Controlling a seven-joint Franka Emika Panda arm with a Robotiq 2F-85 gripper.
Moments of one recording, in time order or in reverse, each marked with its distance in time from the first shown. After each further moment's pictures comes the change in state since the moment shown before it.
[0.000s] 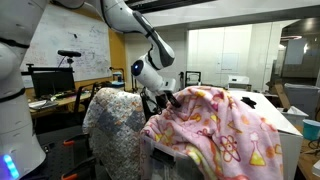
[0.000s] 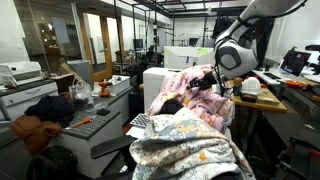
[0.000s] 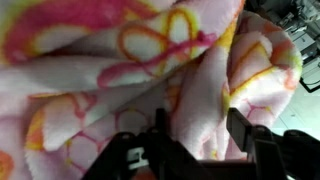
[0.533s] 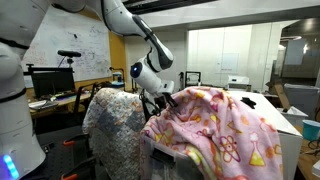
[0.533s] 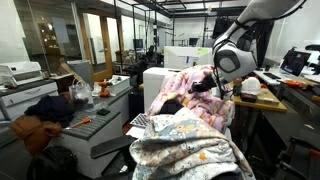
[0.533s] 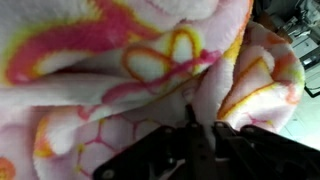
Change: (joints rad) arm 0.080 0.026 -0.067 -0.003 0.020 -0.007 0.001
